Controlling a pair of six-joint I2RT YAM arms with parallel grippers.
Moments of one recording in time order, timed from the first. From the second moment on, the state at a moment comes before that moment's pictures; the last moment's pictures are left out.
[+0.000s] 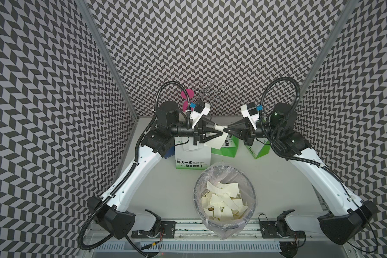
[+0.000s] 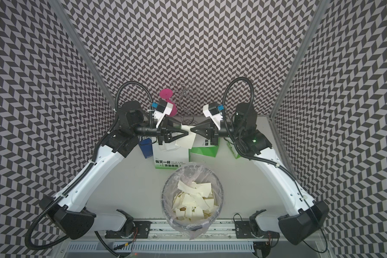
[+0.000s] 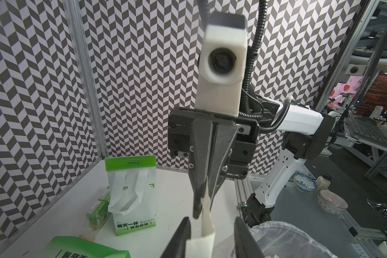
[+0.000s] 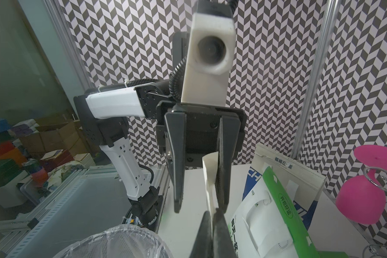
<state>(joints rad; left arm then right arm) -0.50 1.37 1.53 -0.25 1.10 -0.07 0.45 1.32 1.44 -0.19 -1.07 -0.05</state>
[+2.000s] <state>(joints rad) -0.44 1.41 1.78 -0.64 0.54 -0.11 0.99 0.98 1.23 -0.84 -0.56 -0.25</state>
